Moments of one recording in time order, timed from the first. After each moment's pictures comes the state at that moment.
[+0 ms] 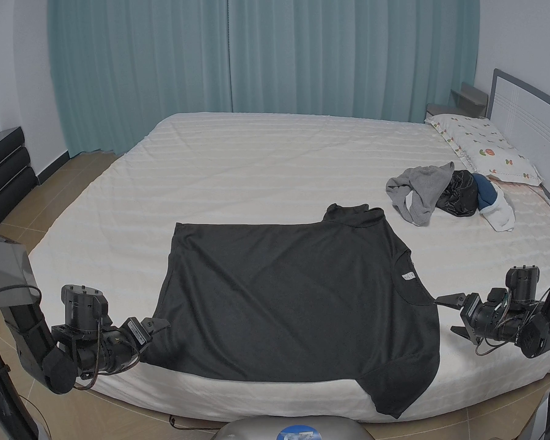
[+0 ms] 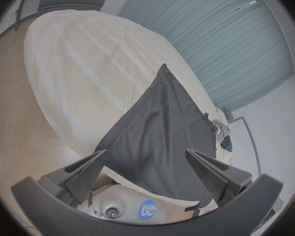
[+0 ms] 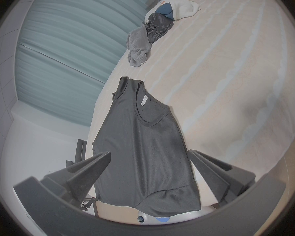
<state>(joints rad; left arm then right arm) -0.15 2.00 -0.20 -1.09 -0.12 -0.87 -0.07 2.05 -0.24 -1.15 0.39 0.79</state>
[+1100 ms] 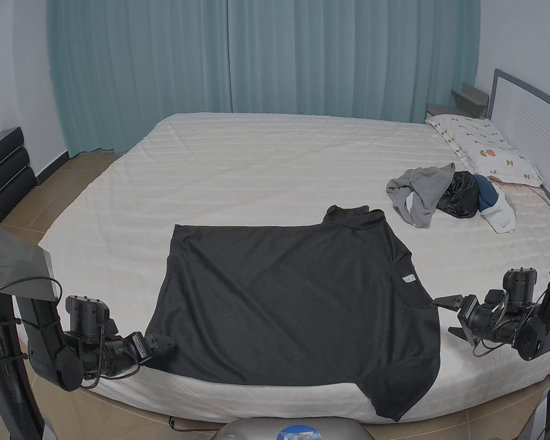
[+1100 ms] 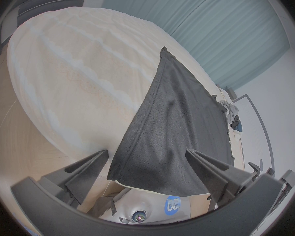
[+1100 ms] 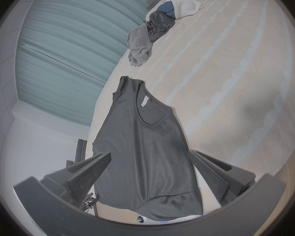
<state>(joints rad) -0.05 2.20 -0.21 -1.18 -0.24 -0.61 -0.07 2.08 -0.24 -1.20 0.39 0.80</state>
